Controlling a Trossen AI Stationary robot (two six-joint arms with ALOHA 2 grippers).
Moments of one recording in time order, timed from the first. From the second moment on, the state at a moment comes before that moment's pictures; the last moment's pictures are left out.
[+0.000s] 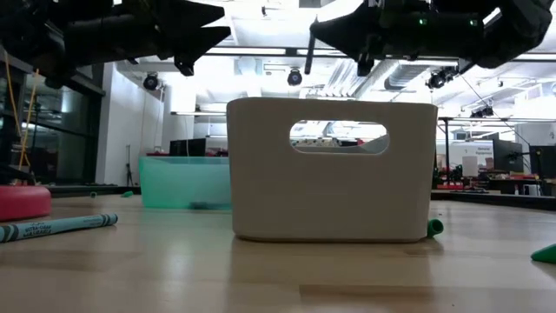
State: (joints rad) left arm 0.02 1.22 0.29 1.14 0.03 -0.05; right arm 0.04 1.41 0.50 1.04 0.12 0.00
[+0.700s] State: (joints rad) left arm 0.01 1.22 0.29 1.15 0.03 -0.05; right arm 0.05 1.41 0.53 0.96 0.12 -0.01
